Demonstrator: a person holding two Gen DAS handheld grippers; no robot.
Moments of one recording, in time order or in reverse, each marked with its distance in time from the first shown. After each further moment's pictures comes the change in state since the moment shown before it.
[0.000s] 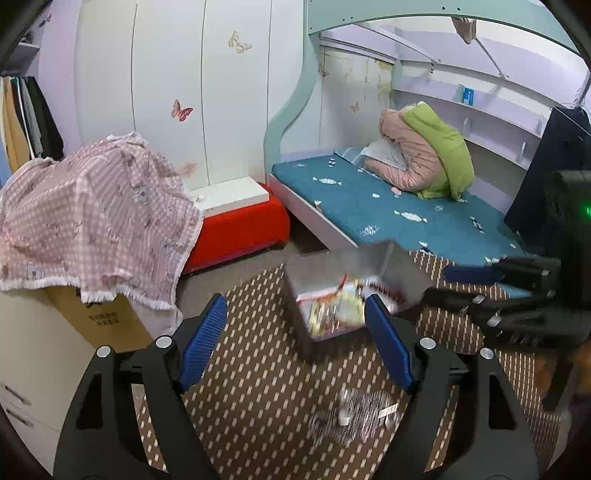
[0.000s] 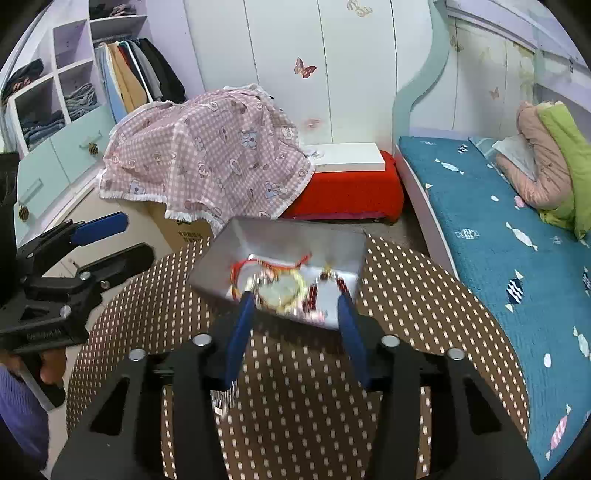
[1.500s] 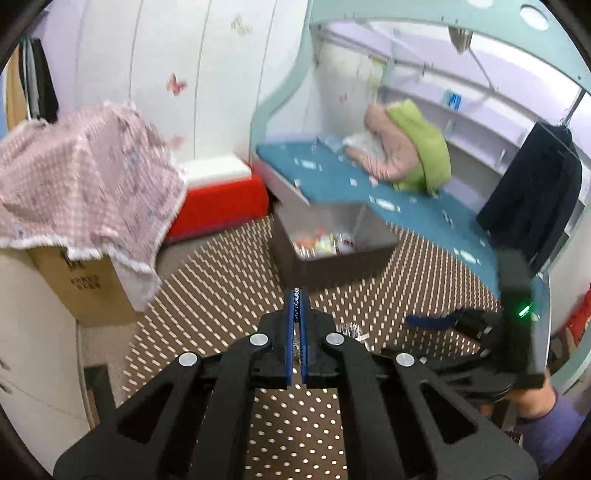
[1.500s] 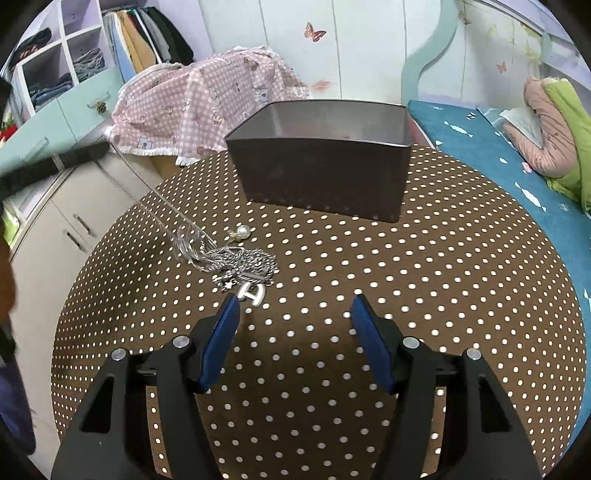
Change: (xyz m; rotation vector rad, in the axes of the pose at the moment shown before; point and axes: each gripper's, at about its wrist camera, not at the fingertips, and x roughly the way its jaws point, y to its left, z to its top) left arm -0.064 0.015 -0.038 -0.080 0.027 -0.109; right arm 0.020 0.042 -0.081 -0.014 0.121 0.018
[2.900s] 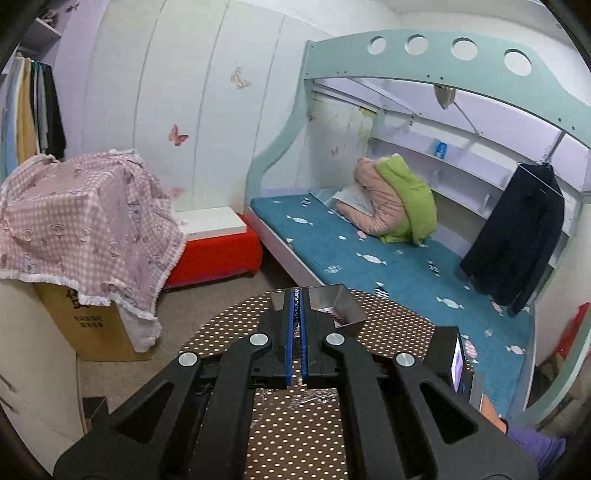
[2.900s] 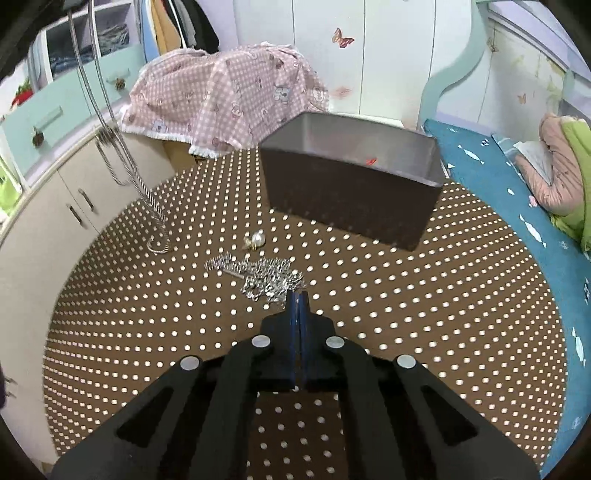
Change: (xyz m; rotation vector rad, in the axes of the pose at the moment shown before) left arm -0.077 0.000 0.067 -0.007 -0.162 -0.049; right arm -0.010 0.013 0.016 -0.118 -0.013 -0.014
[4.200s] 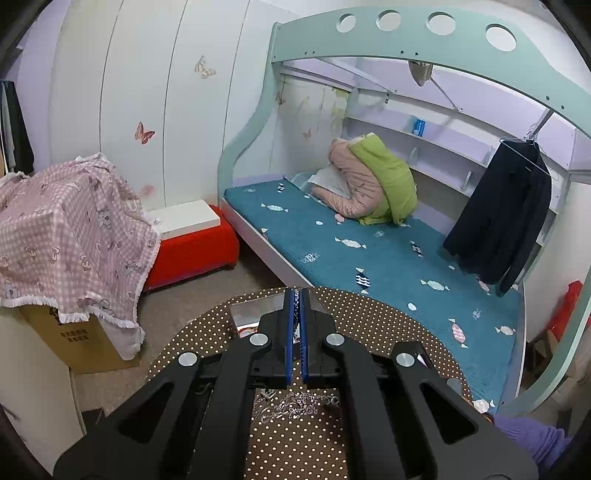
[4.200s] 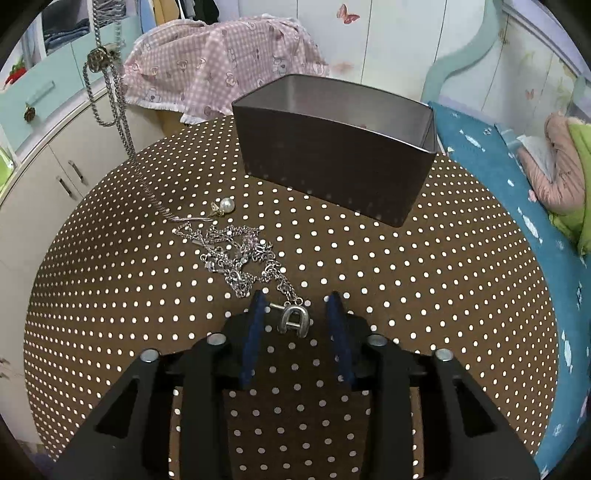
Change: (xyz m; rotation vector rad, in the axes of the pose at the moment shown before) left arm 0.039 -0.039 0.030 0.071 0.078 -0.070; right arm 0.027 -0.013 -0.006 -0.054 0.118 -0.036
